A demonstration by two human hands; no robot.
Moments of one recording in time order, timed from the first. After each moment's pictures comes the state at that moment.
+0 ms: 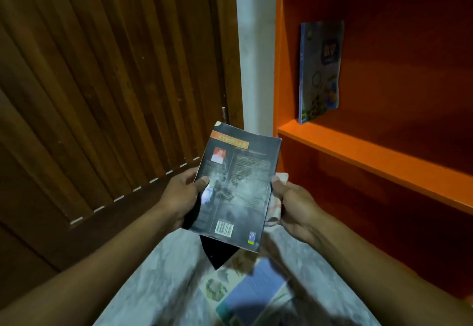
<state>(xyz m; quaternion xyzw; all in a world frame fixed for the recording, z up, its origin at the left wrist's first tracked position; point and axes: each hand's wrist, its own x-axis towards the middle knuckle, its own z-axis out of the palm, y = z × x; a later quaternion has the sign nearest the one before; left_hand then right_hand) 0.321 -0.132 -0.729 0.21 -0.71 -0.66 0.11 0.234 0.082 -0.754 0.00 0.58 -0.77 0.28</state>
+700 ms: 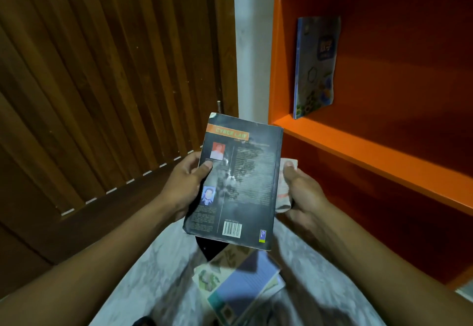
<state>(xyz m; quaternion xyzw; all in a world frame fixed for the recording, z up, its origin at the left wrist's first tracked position) 0.320 -0.109 -0.716 0.15 -0.69 -0.69 0.13 0.230 0.097 -0.745 0.03 0.53 -0.82 0.23</state>
